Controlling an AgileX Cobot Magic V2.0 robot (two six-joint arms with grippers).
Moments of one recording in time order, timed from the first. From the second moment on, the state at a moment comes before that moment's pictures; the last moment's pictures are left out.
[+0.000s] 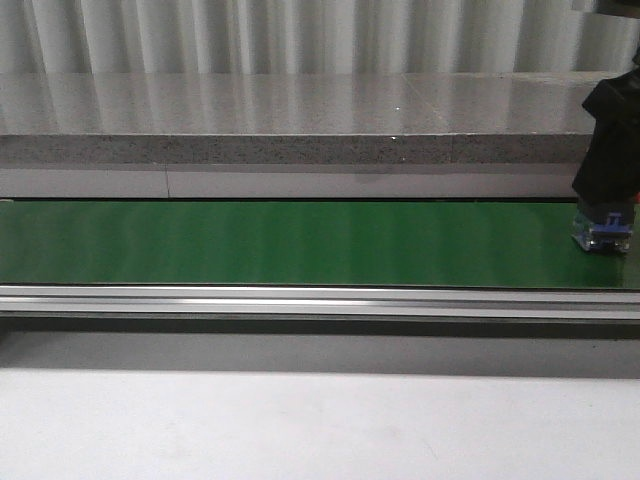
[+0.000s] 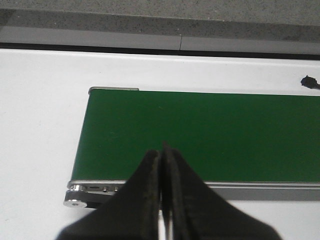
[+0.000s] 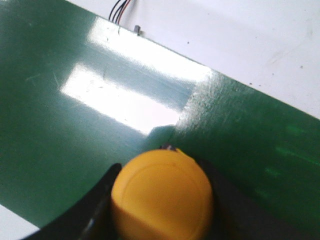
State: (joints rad) left arm -0.03 0.66 -0.72 -0.11 0.66 0.04; right arm -0.01 1.54 -1.04 0.40 0.68 -0.62
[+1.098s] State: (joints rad) left arm -0.03 0.66 -0.72 -0.11 0.66 0.04; right arm -0.75 1.31 -1.07 0.13 0.80 0.01
